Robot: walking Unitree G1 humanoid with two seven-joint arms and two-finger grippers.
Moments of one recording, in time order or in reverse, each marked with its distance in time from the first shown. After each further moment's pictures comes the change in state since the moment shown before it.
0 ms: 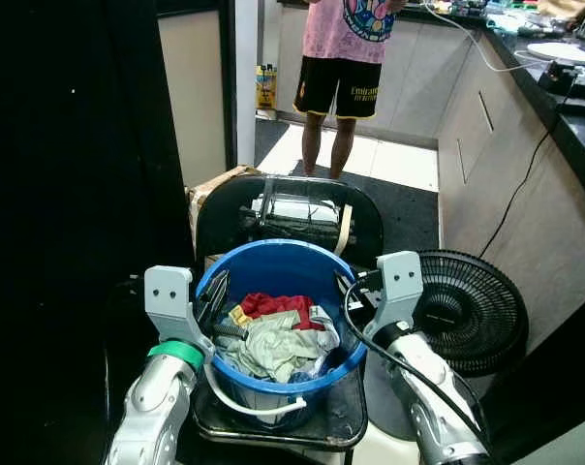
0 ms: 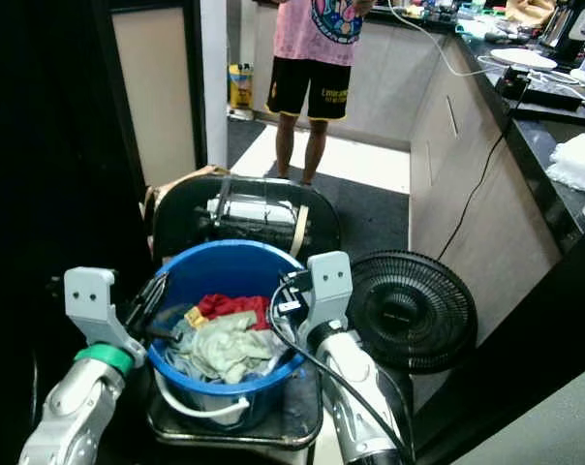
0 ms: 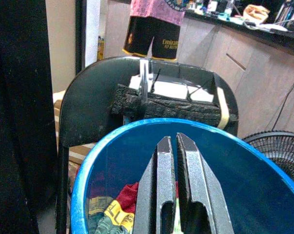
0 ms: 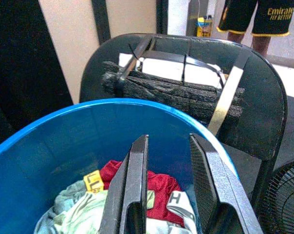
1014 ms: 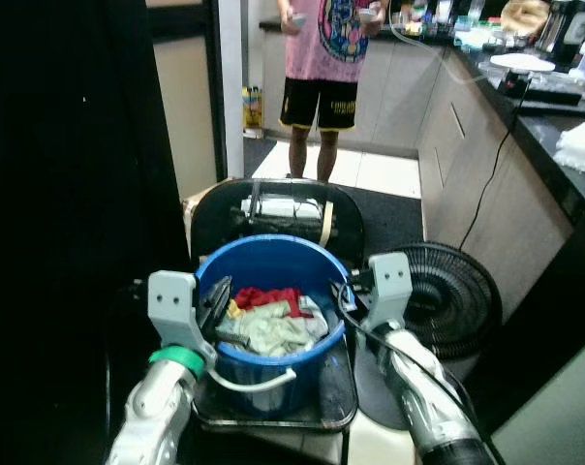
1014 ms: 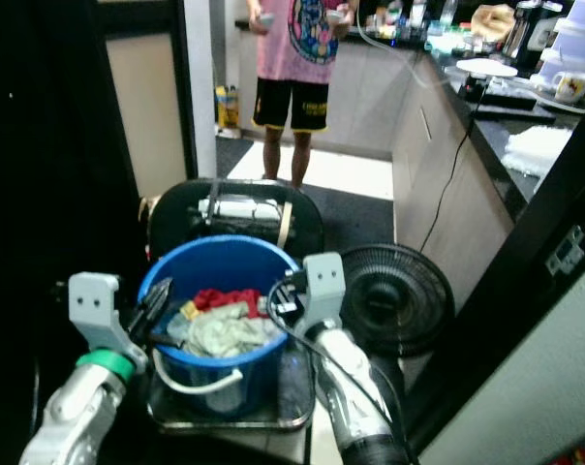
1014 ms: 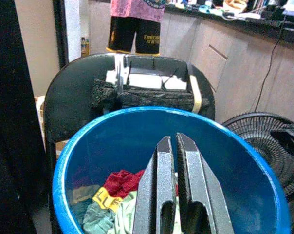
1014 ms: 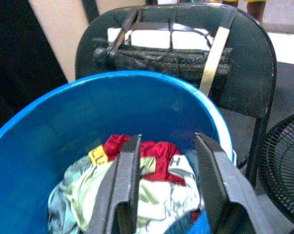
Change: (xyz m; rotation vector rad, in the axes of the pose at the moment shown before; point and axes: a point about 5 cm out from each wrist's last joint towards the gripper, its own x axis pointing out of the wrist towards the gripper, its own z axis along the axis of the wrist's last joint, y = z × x) left arm 0.000 0.008 0.002 0.035 0.014 -0.007; right arm 0.032 -0.002 -0.010 0.089 0.115 0.010
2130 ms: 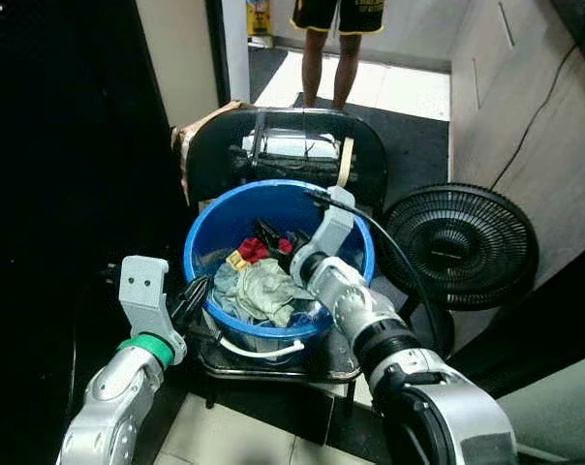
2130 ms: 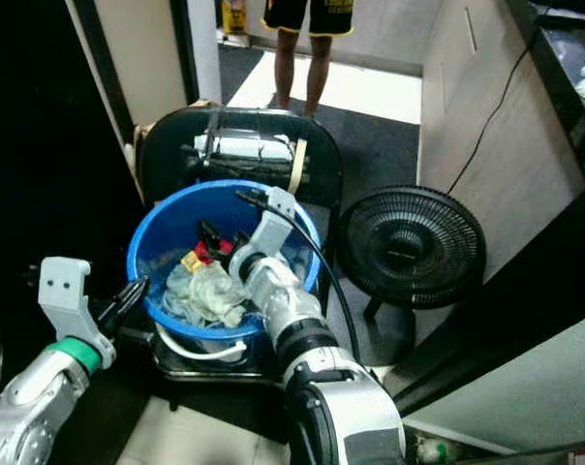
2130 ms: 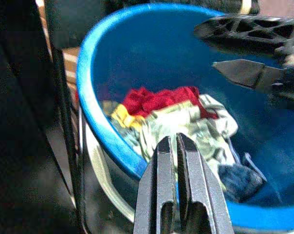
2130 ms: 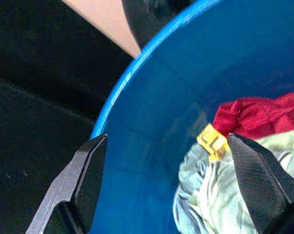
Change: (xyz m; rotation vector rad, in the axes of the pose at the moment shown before) left arm -0.012 0.021 0.012 -0.011 0.145 -0.054; right arm 0.061 0.079 0.045 0.433 0.094 0.187
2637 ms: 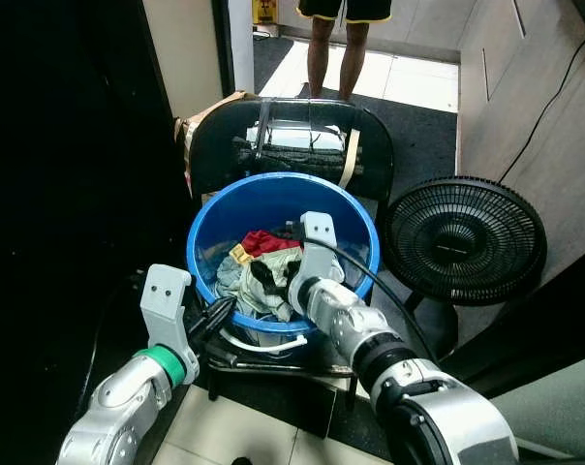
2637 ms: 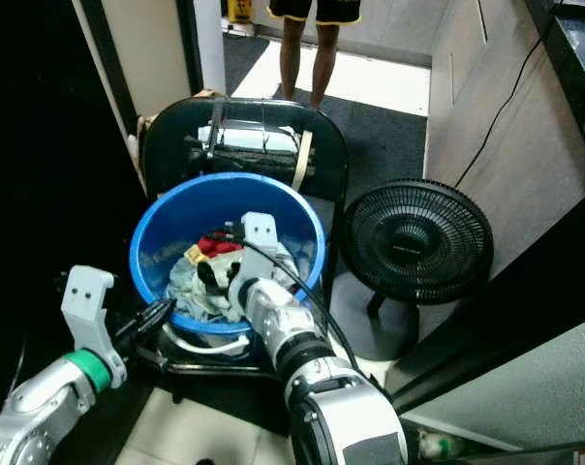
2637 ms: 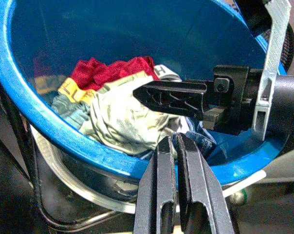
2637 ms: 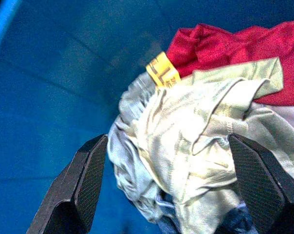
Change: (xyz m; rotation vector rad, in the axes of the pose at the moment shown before) left arm -0.006 -0.020 -0.008 -0.030 0.103 -0.172; right arm -0.011 -0.025 -0.040 -0.275 0.213 -0.104
